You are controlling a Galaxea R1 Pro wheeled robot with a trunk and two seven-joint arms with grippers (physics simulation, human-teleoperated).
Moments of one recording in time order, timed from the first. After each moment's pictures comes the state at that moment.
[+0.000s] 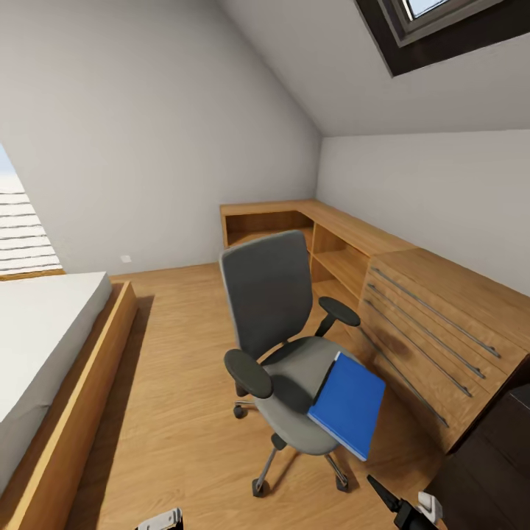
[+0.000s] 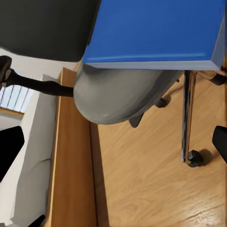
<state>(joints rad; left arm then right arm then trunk) -0.36 -0.05 -0.51 -0.02 0.71 -0.65 0.16 -0.37 -0.28 0.58 -0.11 -1.42 -0.11 1.13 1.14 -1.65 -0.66</state>
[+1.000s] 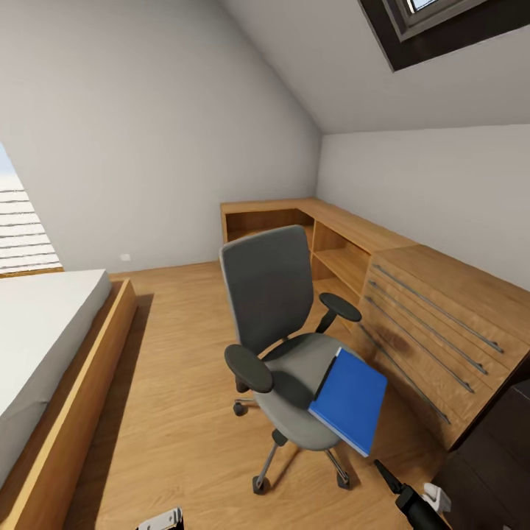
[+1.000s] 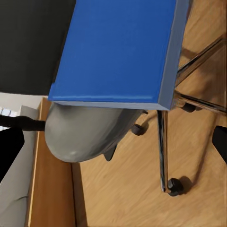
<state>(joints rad) -0.36 -0.05 -0.51 -0.02 0.71 -0.65 0.16 -0.37 -0.28 0.46 -0.15 -1.43 -0.15 1.00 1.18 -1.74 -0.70</state>
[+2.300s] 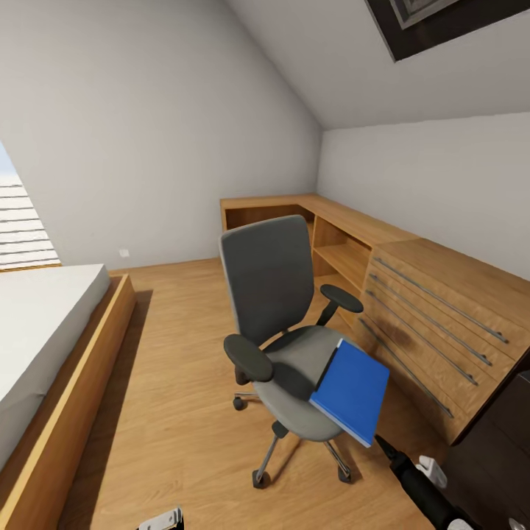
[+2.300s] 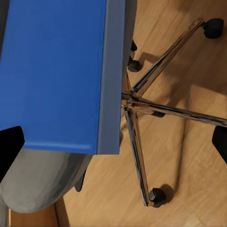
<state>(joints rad) -0.36 -0.05 -0.50 -0.02 0.71 -0.65 0.16 -0.39 -0.31 0.39 -0.35 -1.42 -0.02 0.65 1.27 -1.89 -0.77</state>
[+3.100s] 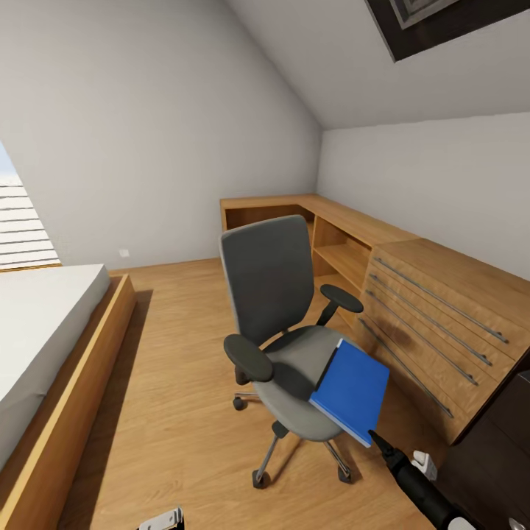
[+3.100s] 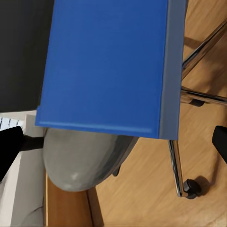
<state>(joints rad) -0.36 -0.05 -0.51 -0.02 0.71 -0.65 0.16 -0.39 -0.31 0.39 -0.36 -1.42 0.06 0.79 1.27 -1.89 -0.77</state>
